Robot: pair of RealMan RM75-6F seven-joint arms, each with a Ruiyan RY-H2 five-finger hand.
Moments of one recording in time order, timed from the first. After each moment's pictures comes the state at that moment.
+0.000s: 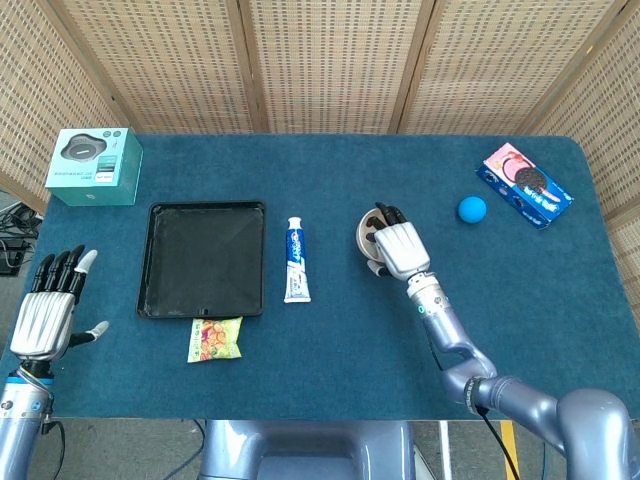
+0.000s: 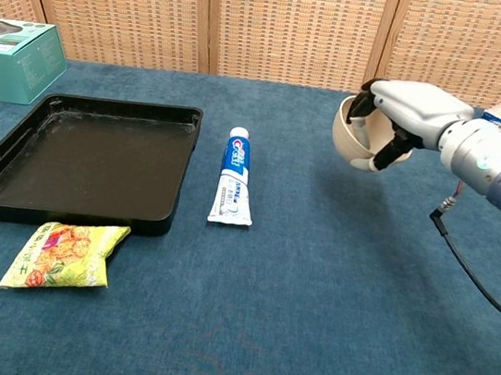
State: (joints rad) left arm -0.21 -1.23 -0.10 -1.63 1.42 1.41 0.24; right arm 0.80 -1.76 0.29 -0.98 -1.35 0.97 -0.11
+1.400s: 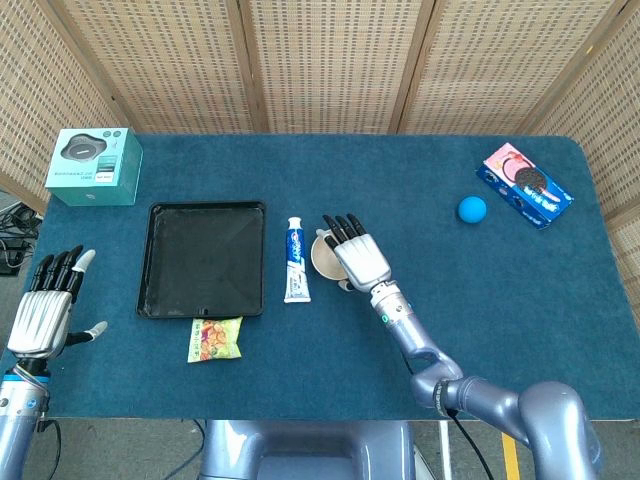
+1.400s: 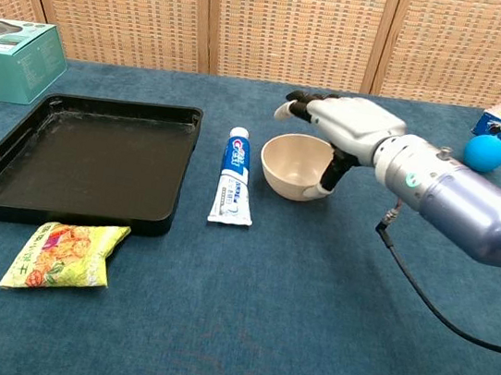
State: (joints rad) left arm -0.22 -1.21 -0.09 -1.63 1.40 1.39 0.19; right arm 0.87 -1.86 0.27 -0.98 -1.31 0.96 -0.22
